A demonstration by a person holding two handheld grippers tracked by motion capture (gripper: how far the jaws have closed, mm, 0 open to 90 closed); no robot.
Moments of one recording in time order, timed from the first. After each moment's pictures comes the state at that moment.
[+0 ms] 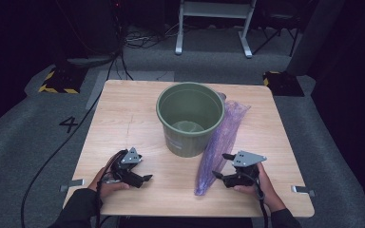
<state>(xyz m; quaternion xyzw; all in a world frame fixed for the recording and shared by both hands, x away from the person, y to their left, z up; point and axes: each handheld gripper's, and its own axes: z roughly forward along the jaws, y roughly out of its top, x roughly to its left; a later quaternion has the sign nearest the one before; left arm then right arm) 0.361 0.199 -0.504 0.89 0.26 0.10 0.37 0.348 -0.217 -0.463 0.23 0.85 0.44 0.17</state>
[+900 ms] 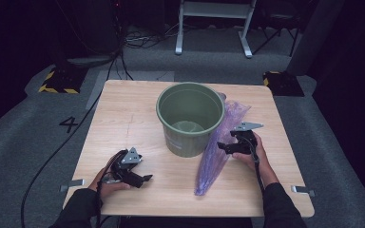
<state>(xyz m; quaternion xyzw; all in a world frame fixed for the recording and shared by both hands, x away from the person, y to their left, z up) 0.360 0.199 -0.504 0.89 0.26 0.11 0.37 0.459 -0.236 -0.486 0.37 0.83 0.40 0.15</state>
